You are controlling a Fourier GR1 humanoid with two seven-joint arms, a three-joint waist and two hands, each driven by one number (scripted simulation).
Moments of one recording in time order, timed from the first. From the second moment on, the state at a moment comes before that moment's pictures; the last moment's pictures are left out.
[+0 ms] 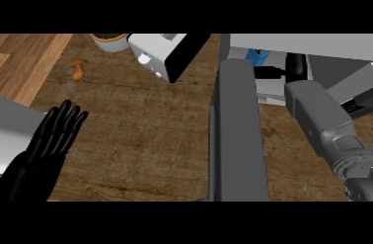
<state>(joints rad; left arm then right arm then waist) 0.14 0.01 0.10 -2.00 0.14 -0.43 -0.05 -1.07 -0.26 -0.30 -0.08 0.16 -0.39 -0.69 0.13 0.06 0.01</state>
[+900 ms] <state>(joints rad) 0.15 0.01 0.00 -1.92 0.09 -0.44 -0.09 -0.92 -0.20 -0.35 -0.11 0.10 -0.18 -0.85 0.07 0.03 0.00</state>
